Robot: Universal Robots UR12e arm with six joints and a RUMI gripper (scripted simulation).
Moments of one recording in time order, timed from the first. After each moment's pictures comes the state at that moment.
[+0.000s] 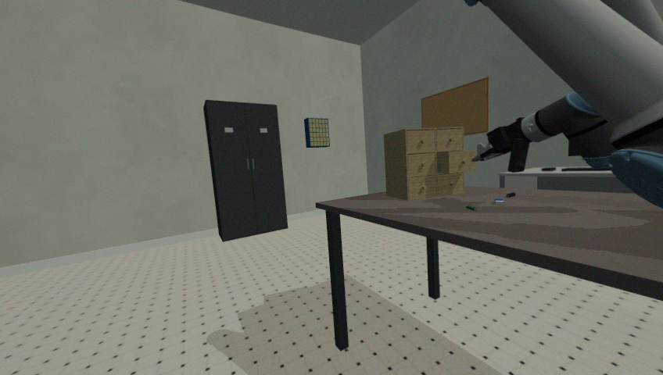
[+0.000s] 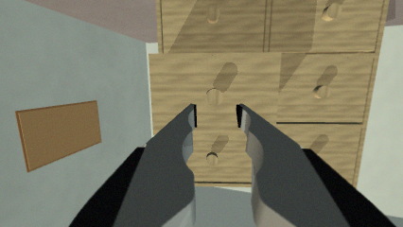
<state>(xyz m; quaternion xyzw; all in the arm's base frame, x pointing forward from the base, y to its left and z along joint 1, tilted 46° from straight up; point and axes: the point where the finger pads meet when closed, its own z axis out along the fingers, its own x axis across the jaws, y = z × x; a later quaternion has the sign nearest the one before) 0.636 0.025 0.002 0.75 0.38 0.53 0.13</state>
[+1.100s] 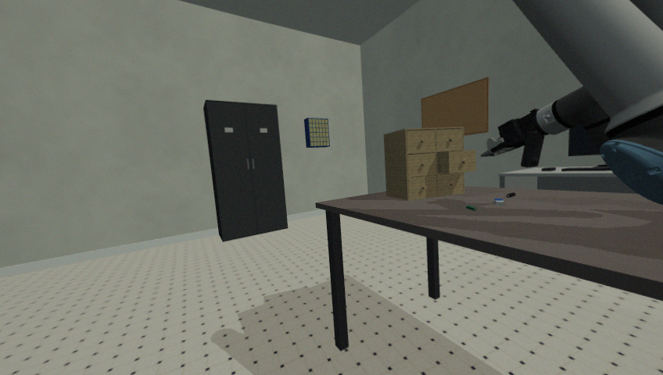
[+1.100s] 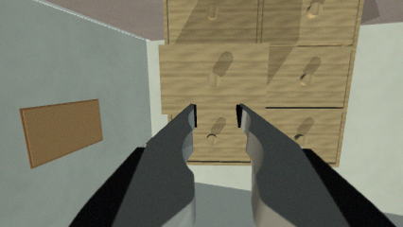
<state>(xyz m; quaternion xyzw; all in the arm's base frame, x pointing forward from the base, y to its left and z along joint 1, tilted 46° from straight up) 0.596 0.014 0.022 0.75 0.38 0.53 0.13</state>
